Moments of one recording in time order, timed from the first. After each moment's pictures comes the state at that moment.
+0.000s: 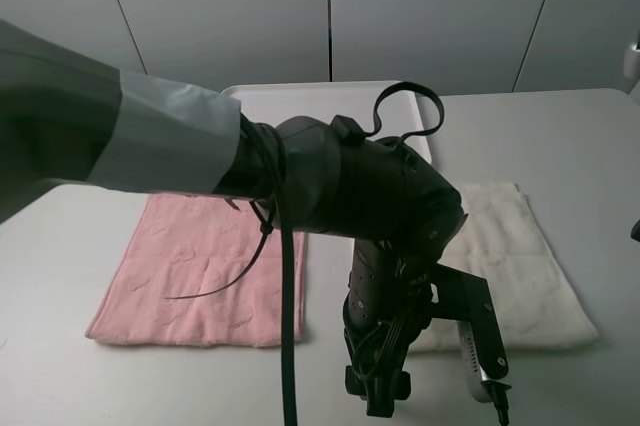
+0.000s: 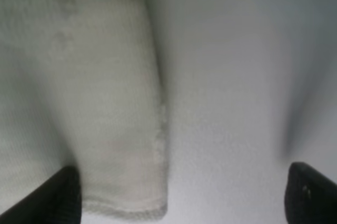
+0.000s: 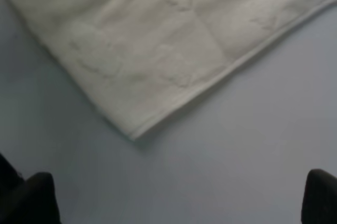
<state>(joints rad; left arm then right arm) -1.13 2.23 -1.50 -0.02 0.95 0.53 -0.09 1.33 -0.89 0.13 1.20 -1.11</state>
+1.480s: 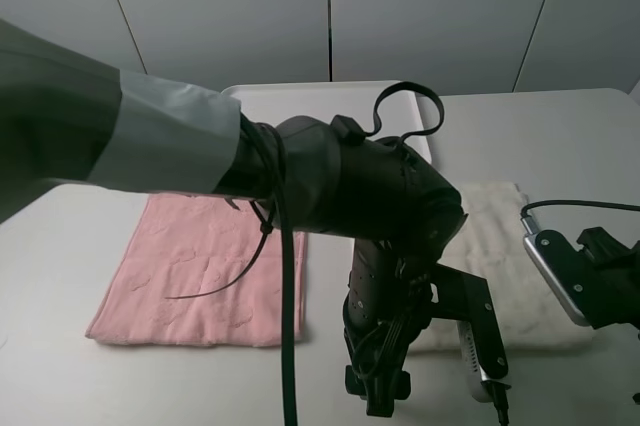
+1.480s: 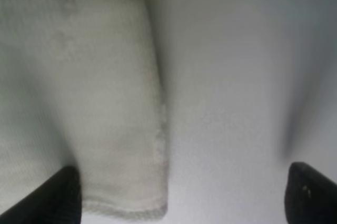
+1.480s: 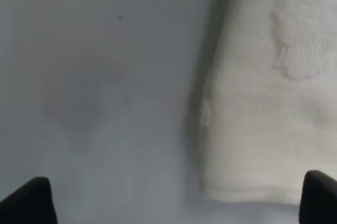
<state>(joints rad) -1.13 2.23 -1.50 -0.02 0.95 0.53 0.09 1.46 -0.39 -0.04 0.62 -1.60</state>
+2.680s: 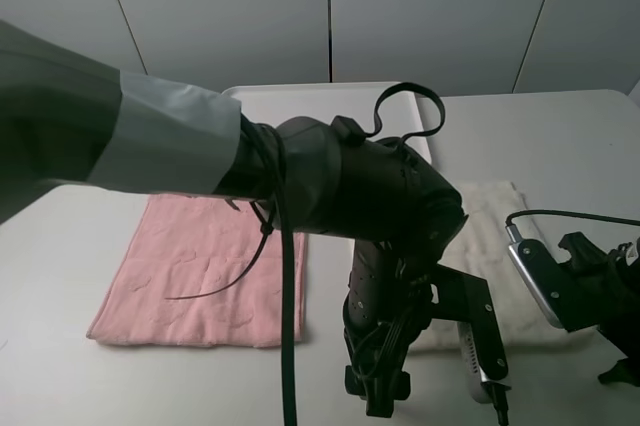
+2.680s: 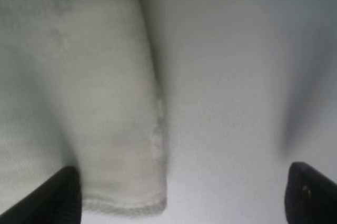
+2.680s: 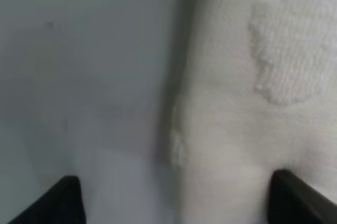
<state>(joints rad) -1.13 2.23 -1.50 -0.02 0.95 0.53 0.09 1.64 -0.36 -0.13 0.40 -1.54</state>
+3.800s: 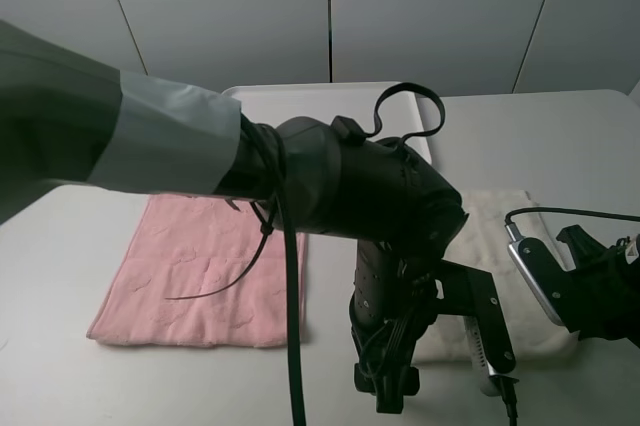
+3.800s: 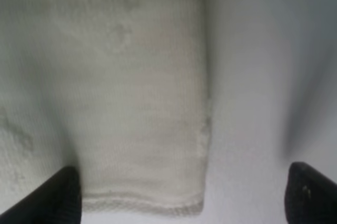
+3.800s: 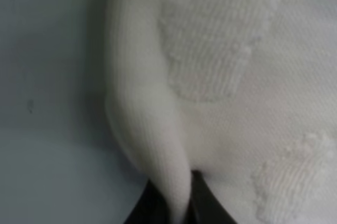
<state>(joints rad) -1.13 2.23 -1.50 -0.02 0.89 0.50 0.09 1.64 -0.36 -0.20 0.35 -1.51</state>
